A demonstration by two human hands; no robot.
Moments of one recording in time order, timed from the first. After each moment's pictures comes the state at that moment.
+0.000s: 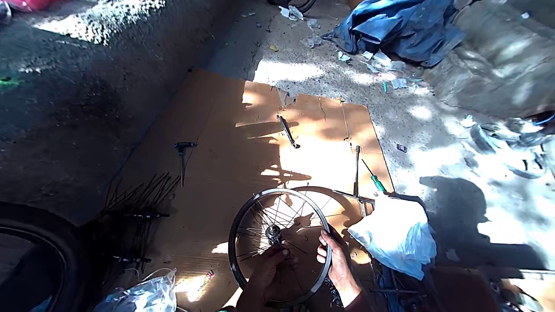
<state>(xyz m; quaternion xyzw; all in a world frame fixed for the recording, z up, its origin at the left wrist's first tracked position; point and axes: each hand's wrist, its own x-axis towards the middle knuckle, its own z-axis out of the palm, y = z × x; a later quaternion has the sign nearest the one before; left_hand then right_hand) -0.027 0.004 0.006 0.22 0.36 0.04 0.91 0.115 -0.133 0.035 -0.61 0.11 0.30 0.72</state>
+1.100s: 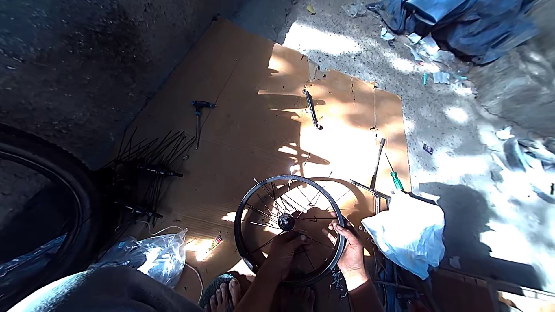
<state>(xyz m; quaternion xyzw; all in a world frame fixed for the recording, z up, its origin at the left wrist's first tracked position) -0.028 -0.015 -0.002 0.24 0.39 0.01 0.89 0.116 -0.149 0.006 -0.58 0.02 0.28 0.77</state>
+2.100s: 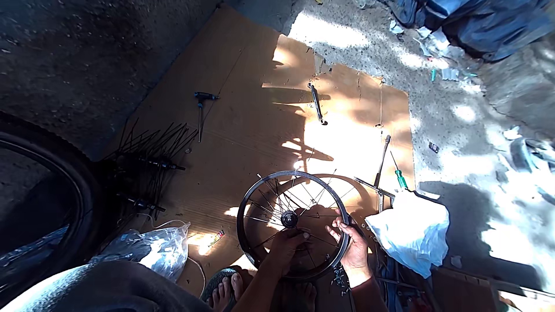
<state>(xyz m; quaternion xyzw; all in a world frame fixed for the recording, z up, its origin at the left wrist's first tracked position) -0.030 -0.009 -0.001 0.24 0.39 -0.02 0.89 0.116 -0.148 0.008 -0.59 0.03 0.28 0.76</state>
